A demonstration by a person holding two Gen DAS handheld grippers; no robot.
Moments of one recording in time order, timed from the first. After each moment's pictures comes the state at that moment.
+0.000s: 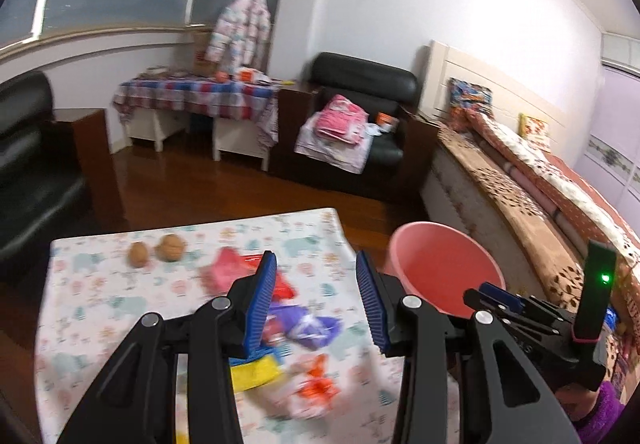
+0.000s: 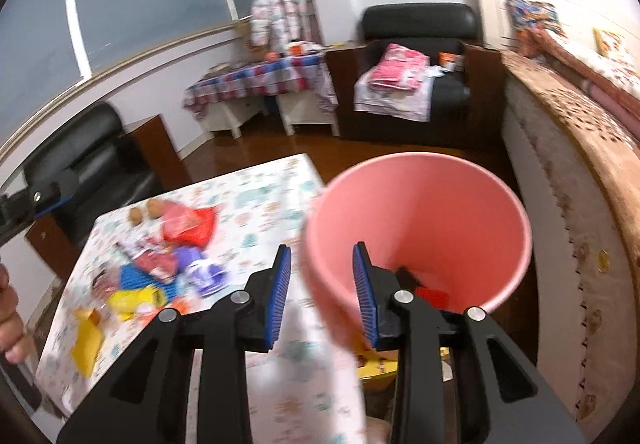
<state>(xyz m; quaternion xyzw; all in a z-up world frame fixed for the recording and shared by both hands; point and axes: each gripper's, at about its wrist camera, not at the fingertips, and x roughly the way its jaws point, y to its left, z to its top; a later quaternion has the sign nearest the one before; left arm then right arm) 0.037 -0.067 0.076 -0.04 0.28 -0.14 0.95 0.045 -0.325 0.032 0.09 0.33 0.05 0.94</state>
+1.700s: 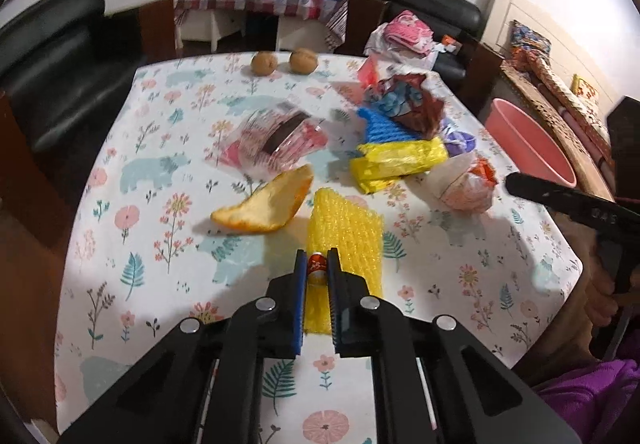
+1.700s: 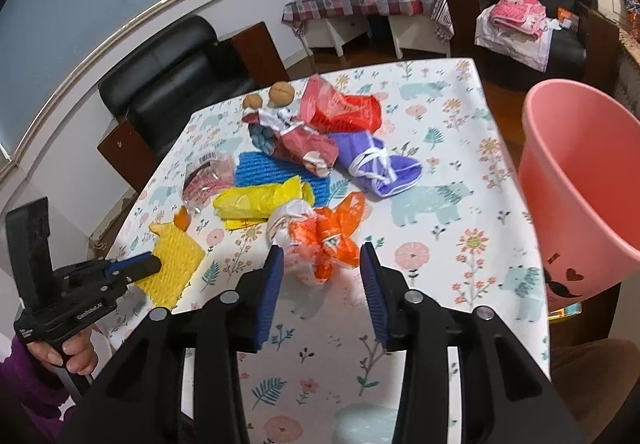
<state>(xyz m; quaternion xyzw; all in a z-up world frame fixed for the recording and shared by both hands) -0.036 0.053 -0.053 -0.05 0.43 -0.08 0.90 0.040 -0.204 -0.014 0.07 0.45 0.24 0.86</state>
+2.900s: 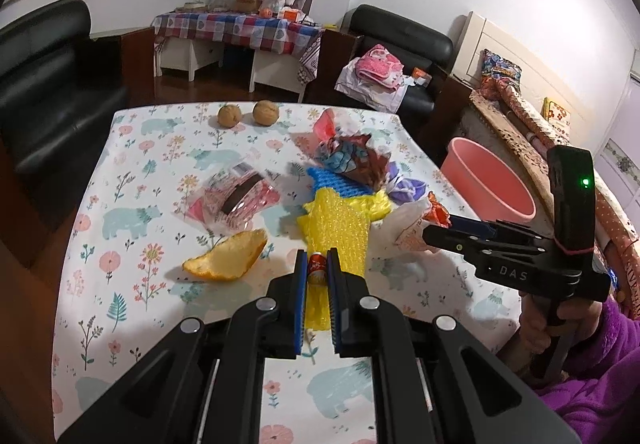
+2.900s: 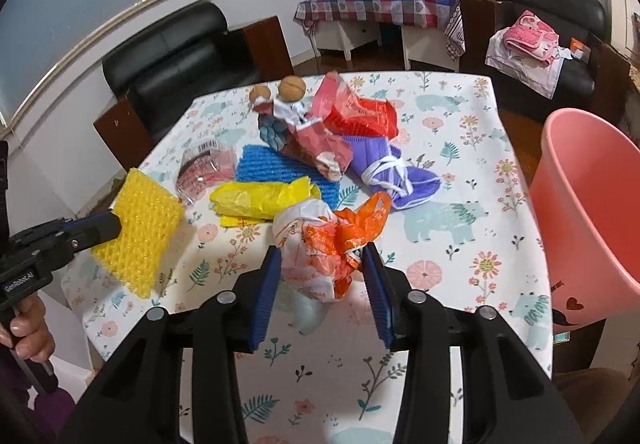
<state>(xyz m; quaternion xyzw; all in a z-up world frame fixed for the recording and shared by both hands) -0.039 0.042 -0.015 -0.08 0.38 -0.12 0.92 0.042 -0.190 -0.015 0.02 0.42 0.24 0.87</state>
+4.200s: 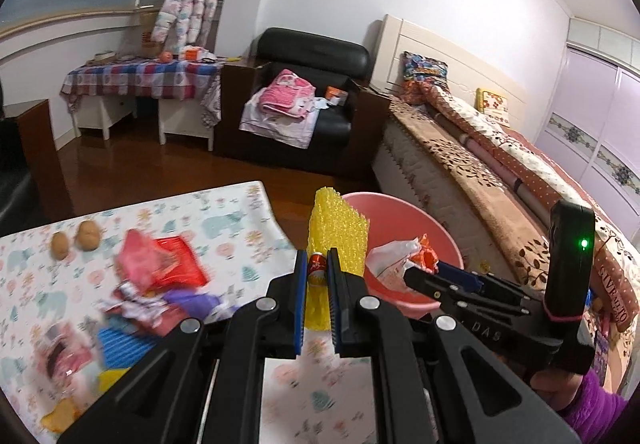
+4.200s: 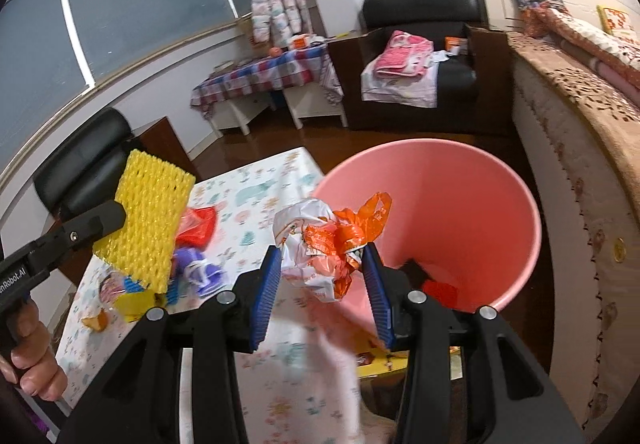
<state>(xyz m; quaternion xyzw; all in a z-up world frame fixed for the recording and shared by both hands) 0.062 -0.147 0.043 -0.03 0.32 -0.25 0.91 0.061 -0.357 0.020 0.13 0.35 0.06 0.93</state>
